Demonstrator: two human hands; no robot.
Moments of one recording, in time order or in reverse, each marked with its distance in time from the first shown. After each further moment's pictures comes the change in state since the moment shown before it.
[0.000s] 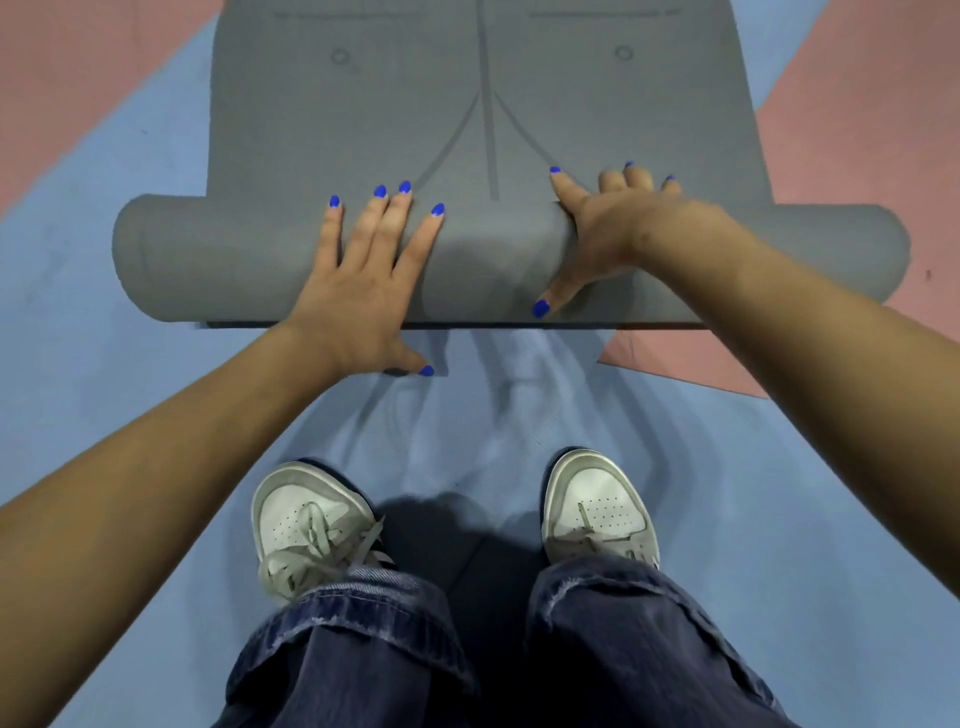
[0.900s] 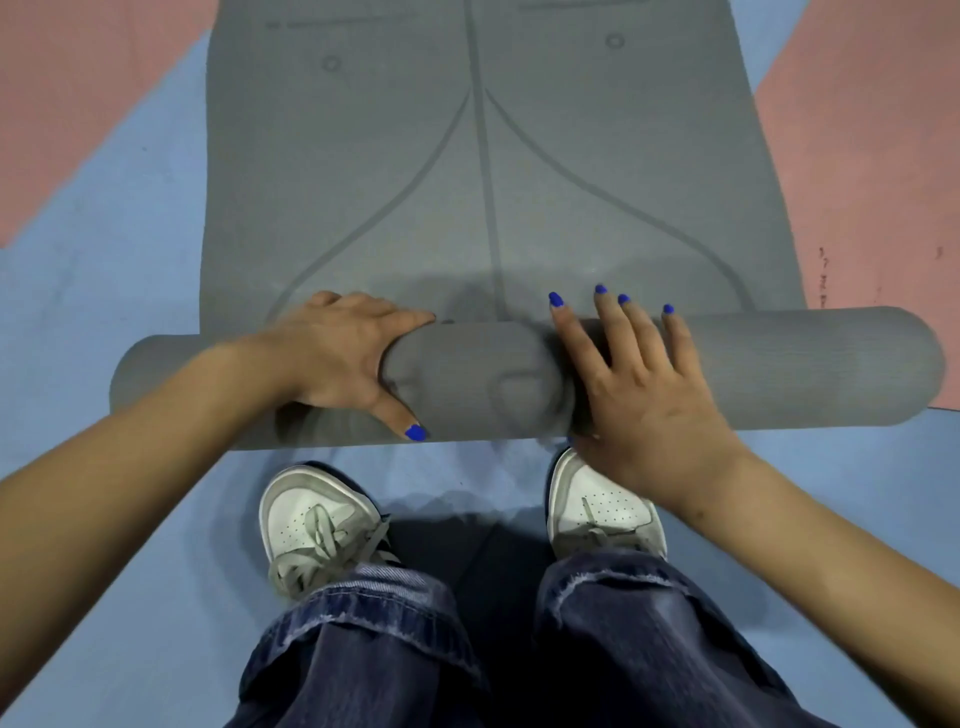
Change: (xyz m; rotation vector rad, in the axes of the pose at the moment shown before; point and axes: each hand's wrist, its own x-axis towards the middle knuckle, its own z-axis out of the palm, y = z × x) left_hand -0.012 -0.008 -0.024 -0.241 -0.604 0.091; right_hand -0.099 0.001 0.124 -0.002 0.627 -0.170
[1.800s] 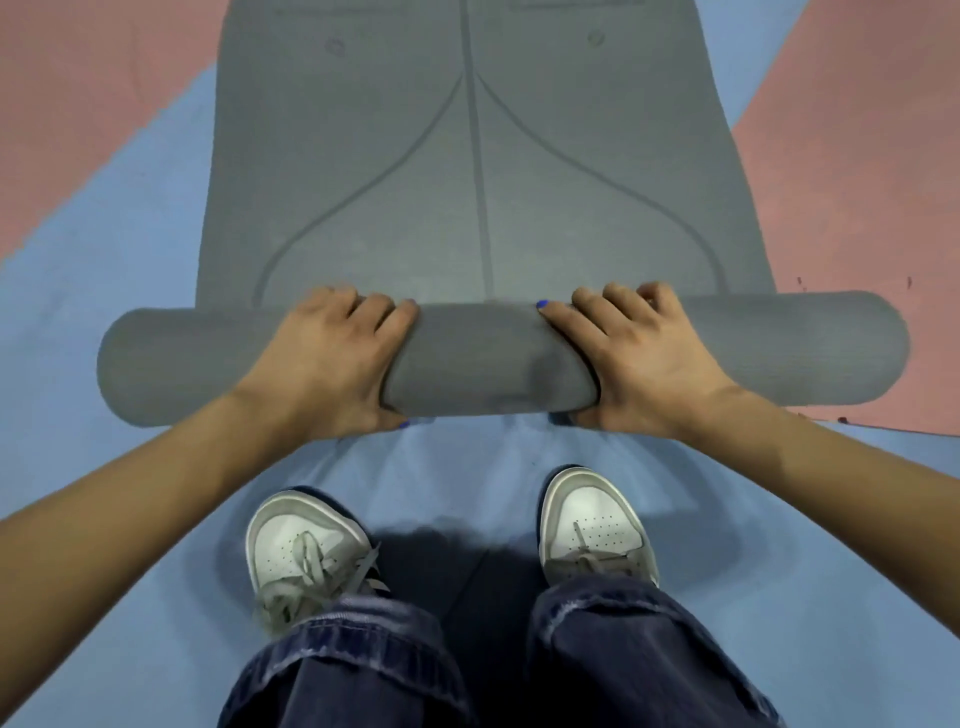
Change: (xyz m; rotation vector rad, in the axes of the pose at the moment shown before) left_hand -0.005 0.008 0.010 0.338 0.554 0.059; right_hand 0.051 0.045 0.011 -0.085 0.040 -0.258
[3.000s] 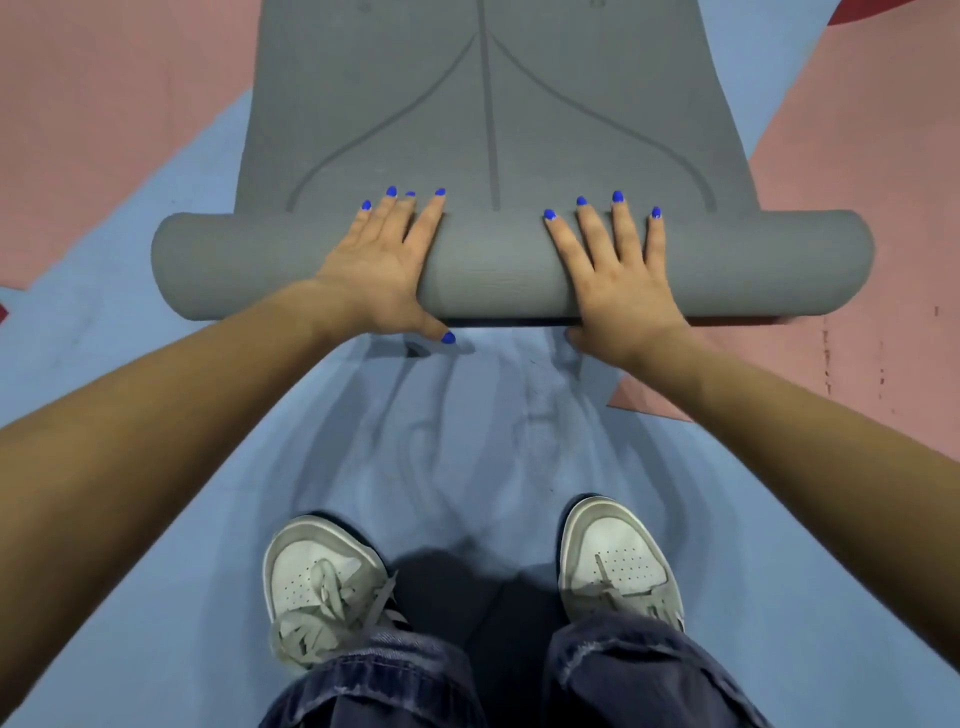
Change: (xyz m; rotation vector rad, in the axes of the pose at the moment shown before) left_hand 0.082 -0.038 -0.009 -0.302 -0.155 -0.268; right_hand 0.079 0.012 0.012 -0.059 -0.066 0.238
